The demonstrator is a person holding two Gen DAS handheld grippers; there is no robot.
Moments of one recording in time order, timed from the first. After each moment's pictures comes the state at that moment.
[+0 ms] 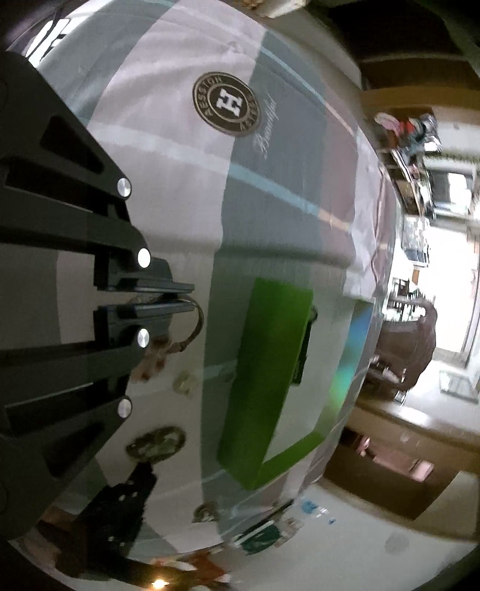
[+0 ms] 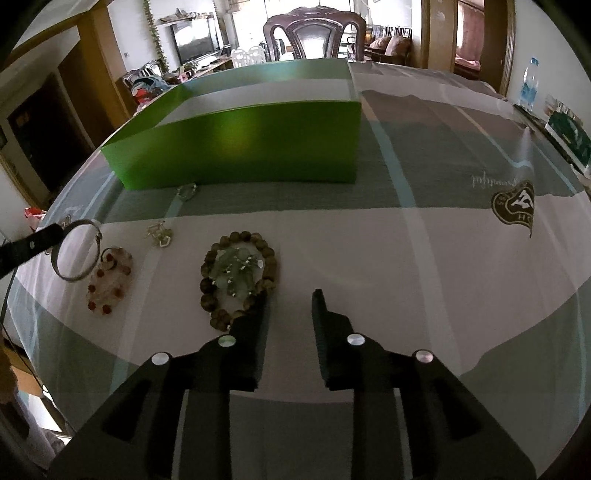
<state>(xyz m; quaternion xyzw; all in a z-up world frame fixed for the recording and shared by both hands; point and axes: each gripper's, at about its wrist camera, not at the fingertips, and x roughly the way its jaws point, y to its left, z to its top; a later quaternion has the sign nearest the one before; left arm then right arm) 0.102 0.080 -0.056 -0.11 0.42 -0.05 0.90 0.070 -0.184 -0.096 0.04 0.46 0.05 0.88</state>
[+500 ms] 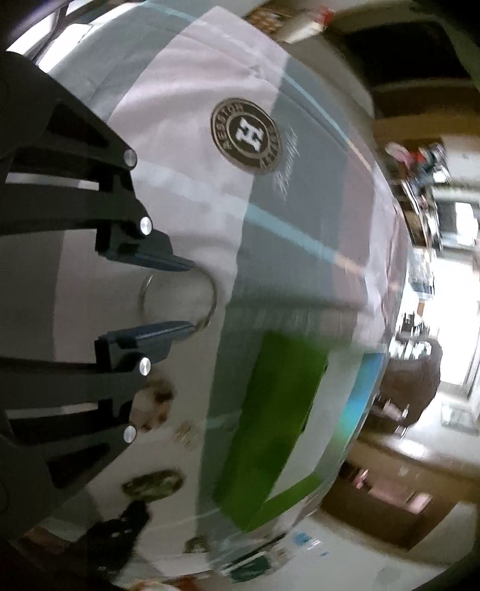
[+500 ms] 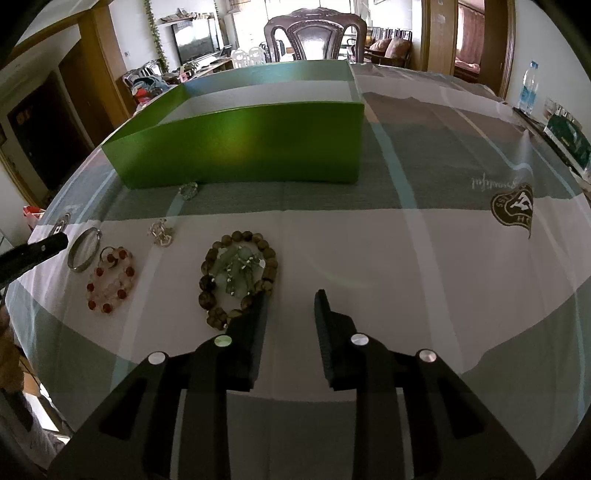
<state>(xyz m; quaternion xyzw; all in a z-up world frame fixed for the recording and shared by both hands) 0.102 0.088 -0.070 -0.08 0.43 0.00 0.90 0.072 -0.185 -0.096 0.04 0.46 0.05 0.88</state>
